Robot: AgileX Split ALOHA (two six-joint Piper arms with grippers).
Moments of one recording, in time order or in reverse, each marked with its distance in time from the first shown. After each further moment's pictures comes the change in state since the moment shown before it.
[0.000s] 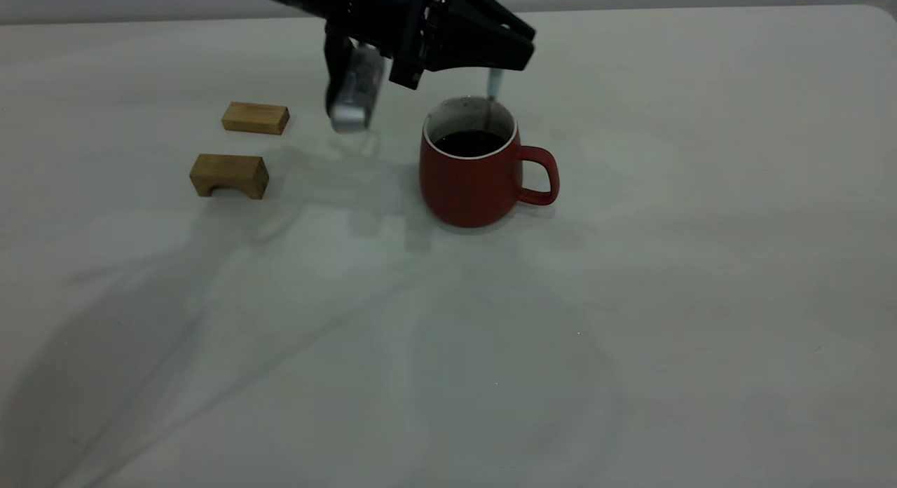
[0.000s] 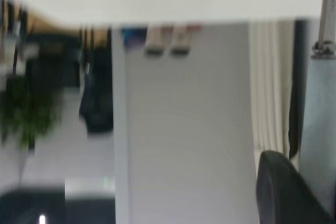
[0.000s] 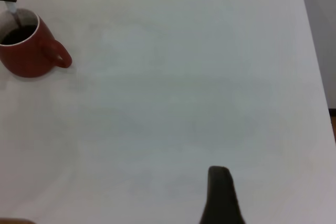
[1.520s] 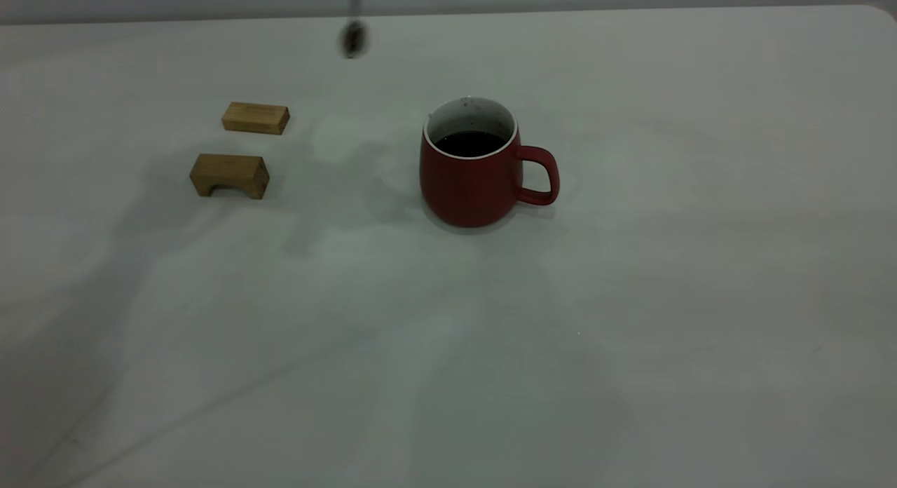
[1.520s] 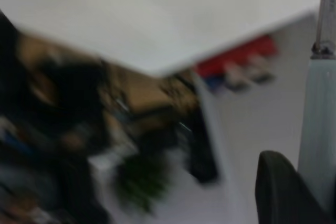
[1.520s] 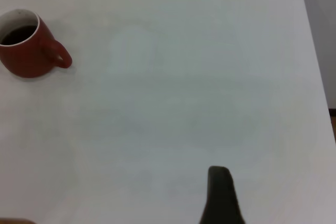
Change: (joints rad) left arm 0.098 -0.286 0.005 0.352 0.221 0.009; right arm 0.000 0.000 0.000 0.000 0.000 0.000
